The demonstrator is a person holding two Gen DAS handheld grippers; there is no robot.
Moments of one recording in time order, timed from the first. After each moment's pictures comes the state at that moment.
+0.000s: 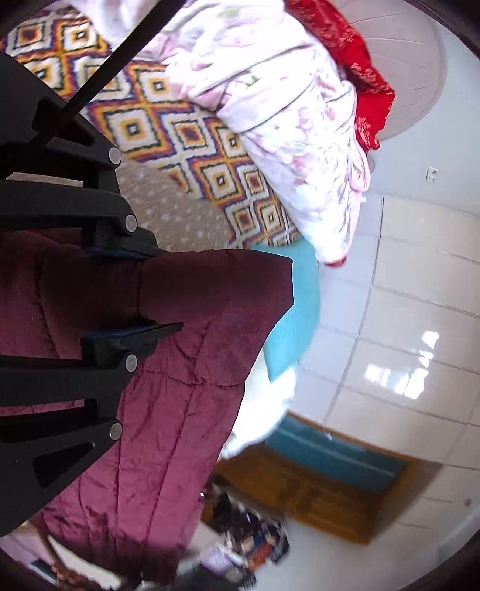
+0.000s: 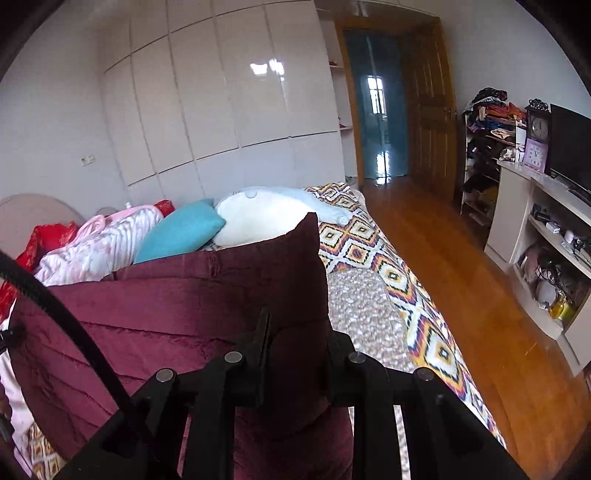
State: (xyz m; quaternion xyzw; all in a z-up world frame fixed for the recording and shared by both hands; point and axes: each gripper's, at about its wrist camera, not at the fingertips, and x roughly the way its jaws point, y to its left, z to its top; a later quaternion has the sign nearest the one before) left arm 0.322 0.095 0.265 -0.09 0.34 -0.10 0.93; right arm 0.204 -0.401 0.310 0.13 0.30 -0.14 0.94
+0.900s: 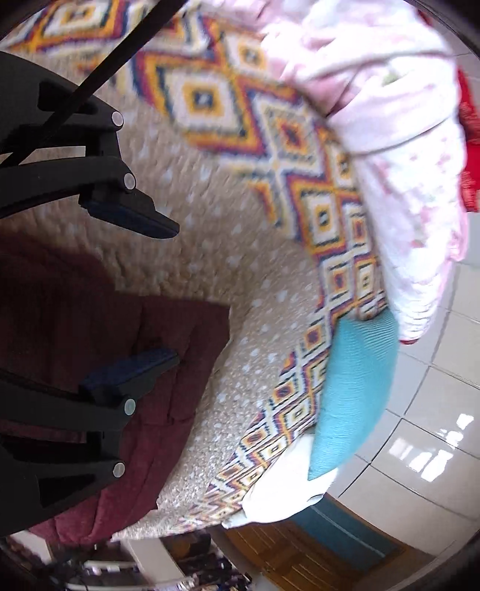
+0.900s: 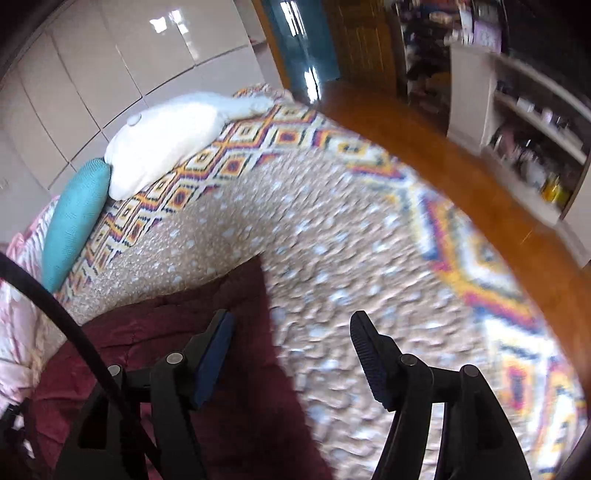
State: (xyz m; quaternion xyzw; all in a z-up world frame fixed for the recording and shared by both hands) left arm 0.390 0.126 0.110 -0.15 0.44 0.00 0.89; right arm 0.265 -0.474 0.140 0.21 0.40 -0.25 0.85
